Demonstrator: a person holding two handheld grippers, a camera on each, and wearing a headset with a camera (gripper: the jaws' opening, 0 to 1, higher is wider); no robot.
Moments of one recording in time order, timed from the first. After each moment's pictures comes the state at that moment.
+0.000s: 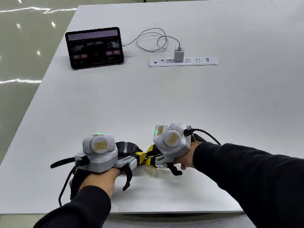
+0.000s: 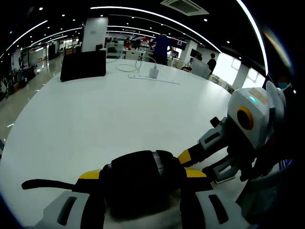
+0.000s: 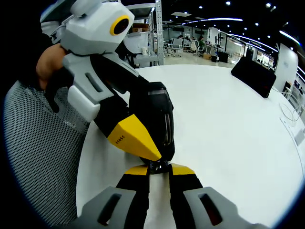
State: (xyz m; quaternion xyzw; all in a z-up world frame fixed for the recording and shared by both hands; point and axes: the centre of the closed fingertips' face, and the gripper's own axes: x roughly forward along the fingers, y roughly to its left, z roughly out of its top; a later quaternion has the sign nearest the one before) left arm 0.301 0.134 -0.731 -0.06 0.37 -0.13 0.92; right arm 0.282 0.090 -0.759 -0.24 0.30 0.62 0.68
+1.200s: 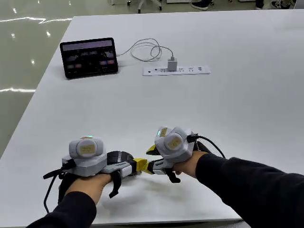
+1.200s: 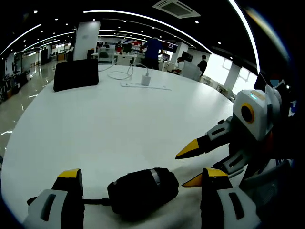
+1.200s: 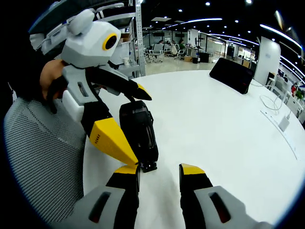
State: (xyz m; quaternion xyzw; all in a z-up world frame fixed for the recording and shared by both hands) left arm 0.314 0.137 -0.705 -0.05 0.35 -0.18 0.92; right arm 0.299 0.067 -0.718 -0.19 0.29 0.56 0.75
